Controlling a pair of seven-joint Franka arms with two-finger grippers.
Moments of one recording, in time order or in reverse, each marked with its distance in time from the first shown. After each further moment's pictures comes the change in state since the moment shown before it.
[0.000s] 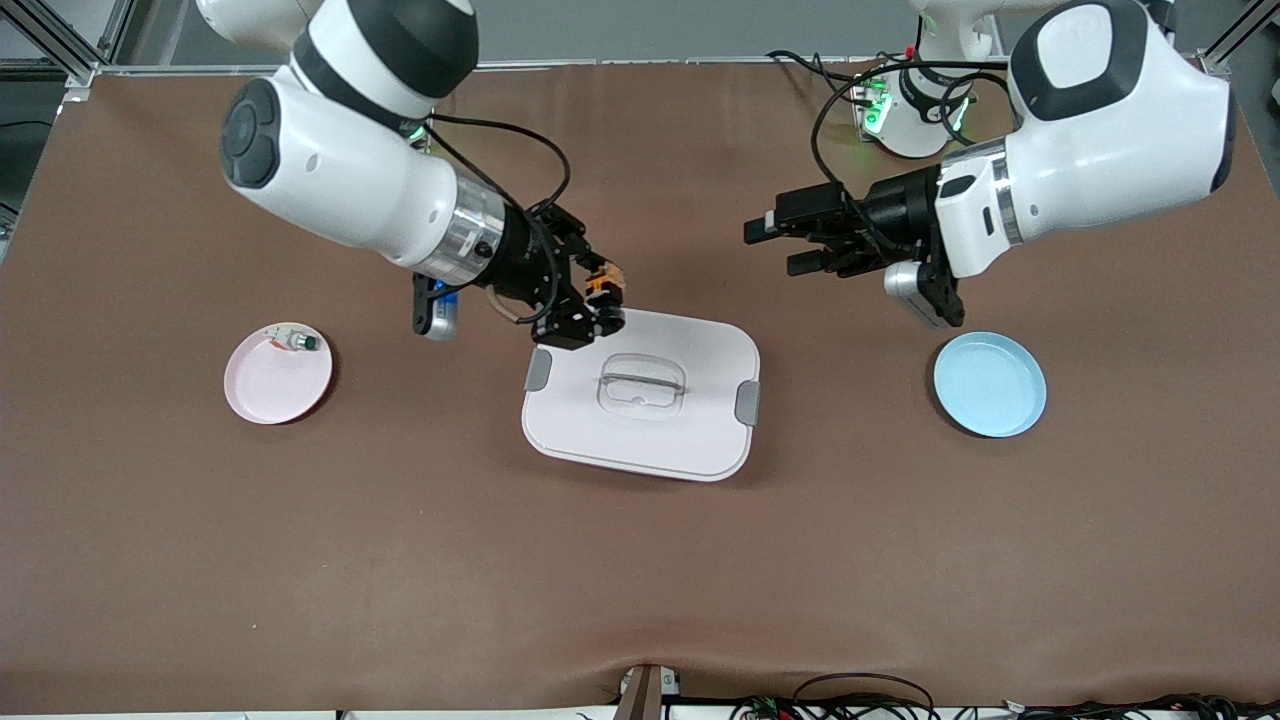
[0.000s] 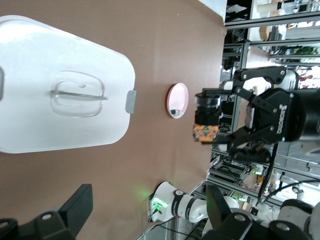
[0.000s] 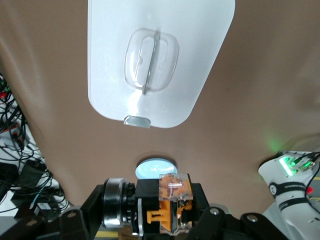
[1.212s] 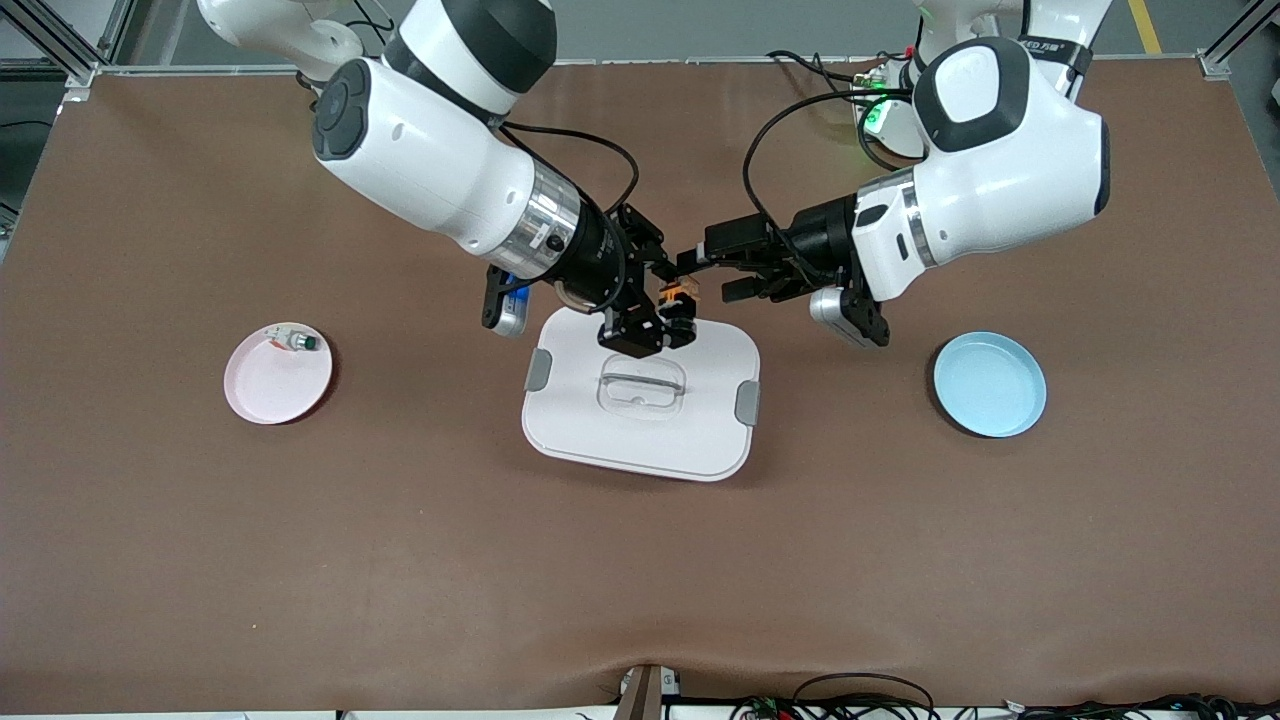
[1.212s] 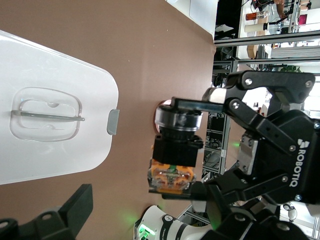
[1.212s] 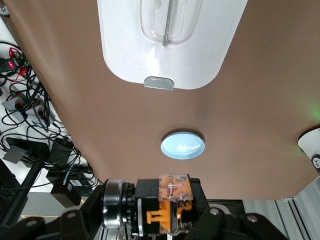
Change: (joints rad) left arm -0.082 0.080 -0.040 0.001 -0.028 0.213 0.000; right arm 0.079 0.097 -0.001 0.104 0.000 0.164 0.122
